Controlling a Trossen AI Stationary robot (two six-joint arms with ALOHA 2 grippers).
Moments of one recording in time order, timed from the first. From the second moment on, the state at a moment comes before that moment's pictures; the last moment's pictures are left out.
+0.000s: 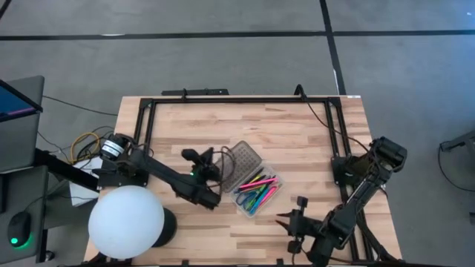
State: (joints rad) left arm -0.39 1.82 1.12 -1.00 -1.44 -0.81; right arm 0.95 1.72 1.06 -0.47 0.93 0.85
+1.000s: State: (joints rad) left arm 0.24 1.41 1.15 -0.33 -0.12 0.66; right arm 0.93 1.76 1.05 -0.48 0.89 0.84
